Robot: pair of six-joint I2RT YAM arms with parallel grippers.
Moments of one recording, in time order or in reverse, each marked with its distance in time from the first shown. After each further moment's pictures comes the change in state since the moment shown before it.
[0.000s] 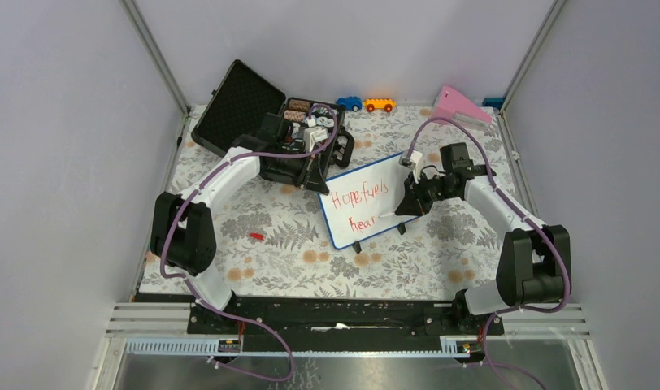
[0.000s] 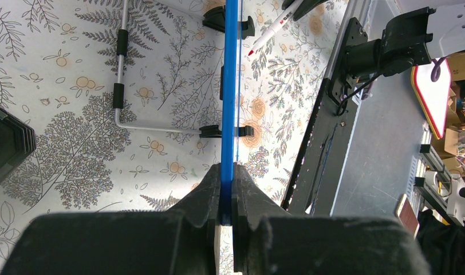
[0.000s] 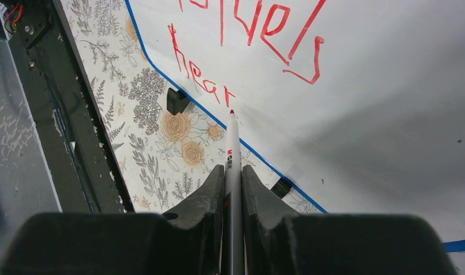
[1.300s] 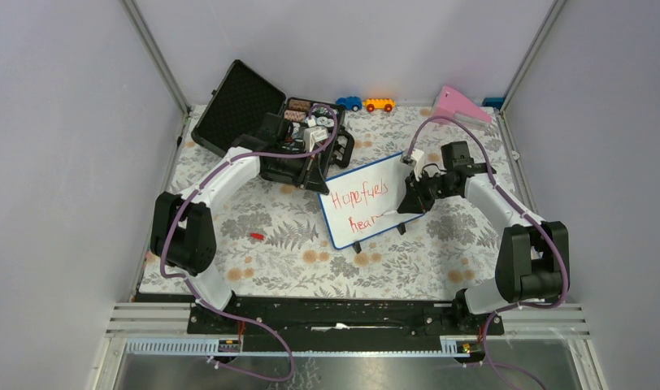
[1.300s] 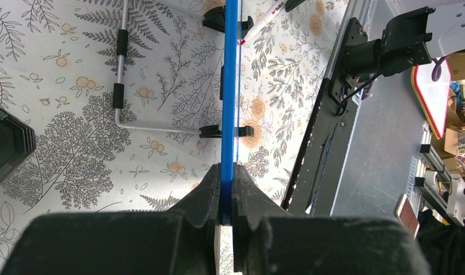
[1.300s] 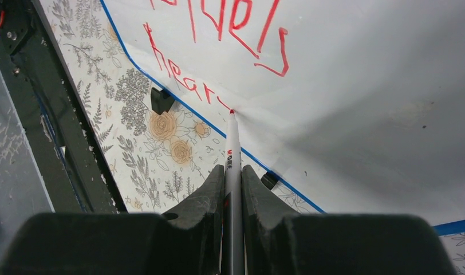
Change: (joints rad) left arm 0.000 0.000 0.000 0.000 0.000 0.000; right arm -0.016 0.028 0.008 0.015 0.047 0.029
